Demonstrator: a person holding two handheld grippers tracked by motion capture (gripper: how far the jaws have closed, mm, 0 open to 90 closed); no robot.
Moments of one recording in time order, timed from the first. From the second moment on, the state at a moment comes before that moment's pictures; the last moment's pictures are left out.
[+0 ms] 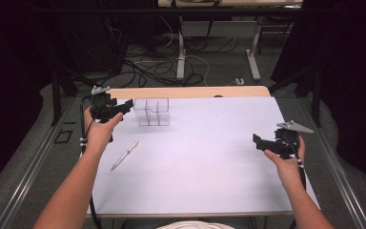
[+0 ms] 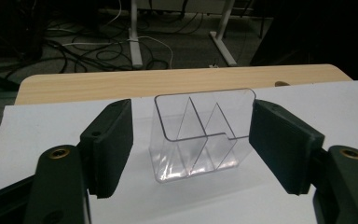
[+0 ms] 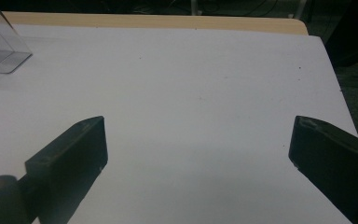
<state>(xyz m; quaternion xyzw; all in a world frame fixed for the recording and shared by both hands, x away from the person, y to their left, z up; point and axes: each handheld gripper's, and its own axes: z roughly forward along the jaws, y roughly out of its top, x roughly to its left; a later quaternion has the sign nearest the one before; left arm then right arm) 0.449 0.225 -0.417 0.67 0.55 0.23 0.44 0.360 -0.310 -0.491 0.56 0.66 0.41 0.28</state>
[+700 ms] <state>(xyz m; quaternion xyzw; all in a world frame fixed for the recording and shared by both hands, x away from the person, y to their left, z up) 0.497 0.225 -0.390 0.66 0.61 0.19 0.40 0.363 -0.312 -0.497 0.57 0.66 0.41 0.27</state>
